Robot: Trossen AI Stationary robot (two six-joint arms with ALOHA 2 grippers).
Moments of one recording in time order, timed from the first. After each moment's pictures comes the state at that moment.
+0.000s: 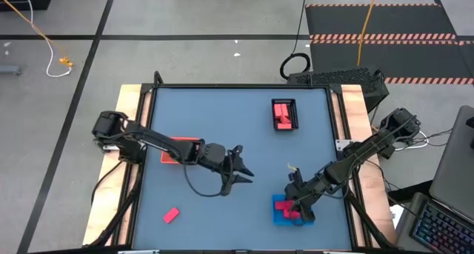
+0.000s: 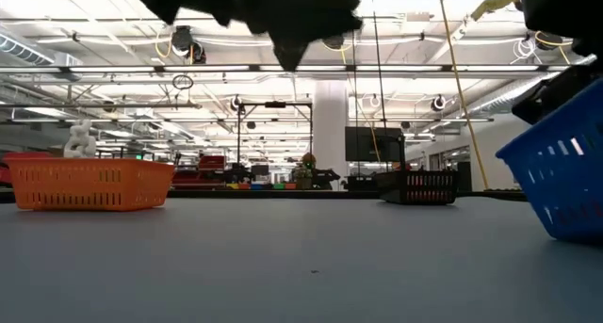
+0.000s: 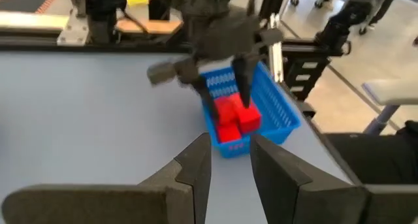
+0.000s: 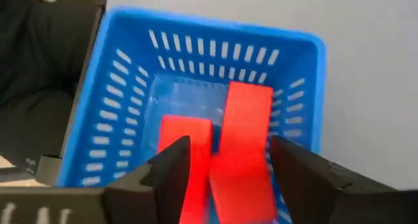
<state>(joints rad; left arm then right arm) -0.19 1.70 1.00 0.36 0.15 -0.11 0.62 1.37 0.61 -0.12 0.00 0.60</state>
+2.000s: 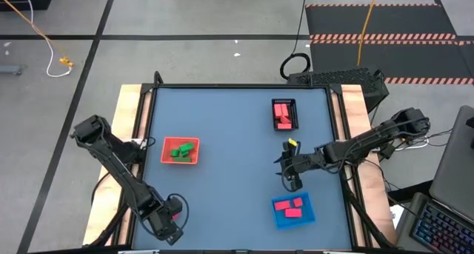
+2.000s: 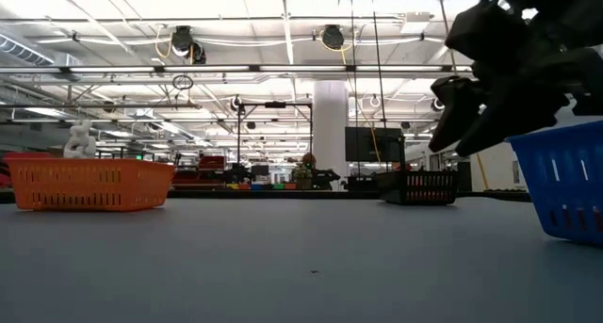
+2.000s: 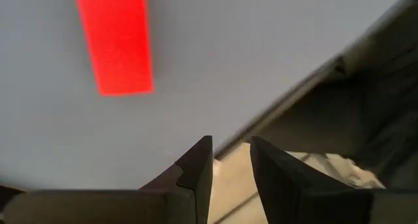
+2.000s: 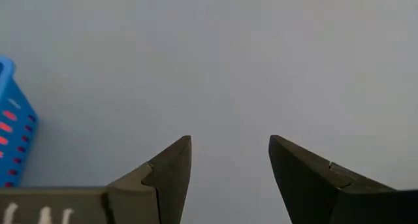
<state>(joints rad) -0.88 1.58 1.00 -0.59 0.23 -1.76 0.29 1.22 0.48 -0.05 0.20 -0.01</state>
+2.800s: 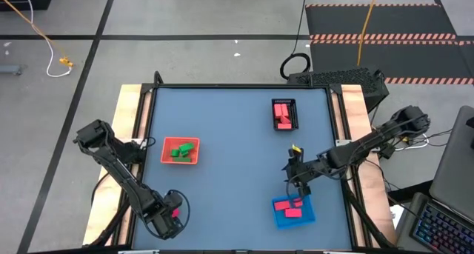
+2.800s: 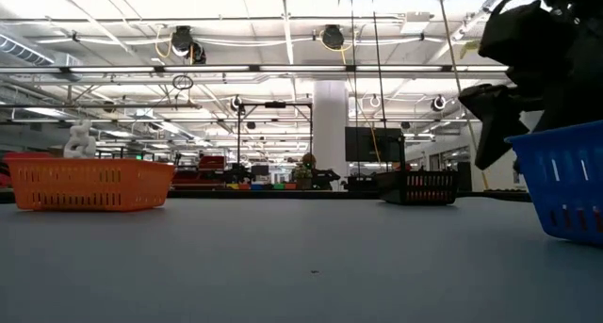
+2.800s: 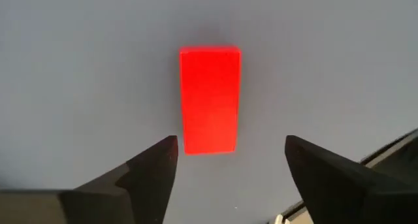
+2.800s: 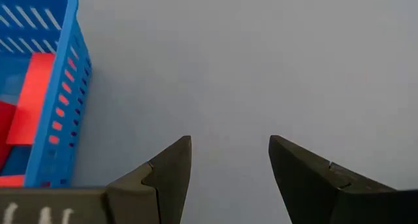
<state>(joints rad) -0.89 1.65 1.00 -0.75 0.12 -1.70 0.41 1.20 0.48 -0.21 0.20 0.13</state>
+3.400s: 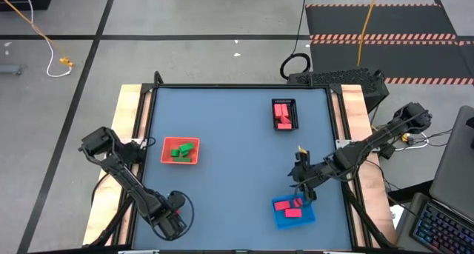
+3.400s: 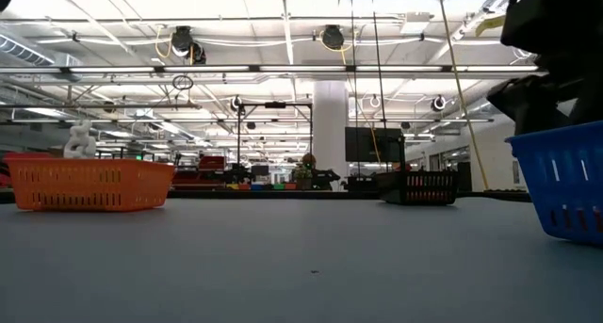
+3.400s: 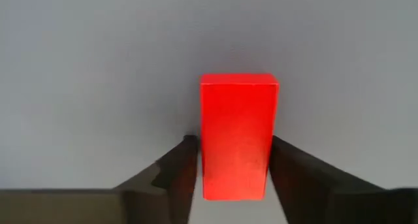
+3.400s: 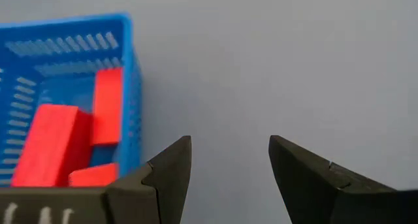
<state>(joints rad) -0.87 1.77 1.00 -0.75 0.10 -1.68 0.51 1.11 0.48 -0.29 0.19 0.38</state>
